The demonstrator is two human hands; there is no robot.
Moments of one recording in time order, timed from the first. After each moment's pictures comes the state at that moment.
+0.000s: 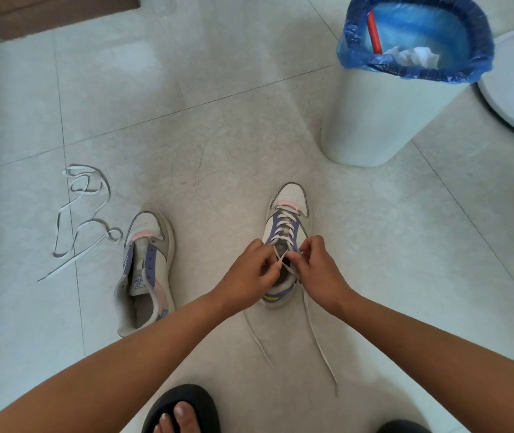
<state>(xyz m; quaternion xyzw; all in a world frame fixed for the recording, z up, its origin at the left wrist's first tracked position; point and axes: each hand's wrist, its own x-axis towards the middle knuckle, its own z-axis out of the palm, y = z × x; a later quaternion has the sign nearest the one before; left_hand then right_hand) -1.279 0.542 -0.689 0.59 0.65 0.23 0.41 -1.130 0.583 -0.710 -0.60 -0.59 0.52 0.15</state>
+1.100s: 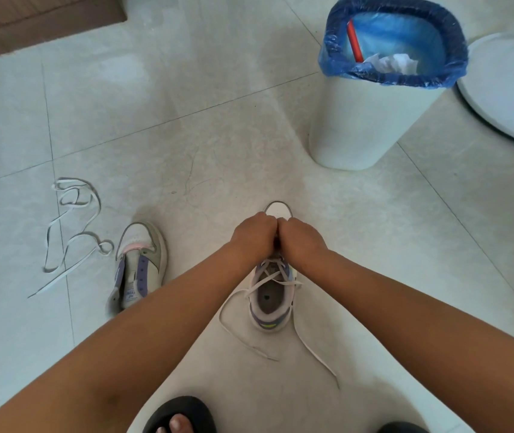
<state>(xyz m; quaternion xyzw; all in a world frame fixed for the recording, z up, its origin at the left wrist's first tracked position) -1.264 0.634 -0.698 0.69 0.68 -0.09 0.22 -1.165 0.640 -0.694 -0.54 -0.80 0.25 -0.09</state>
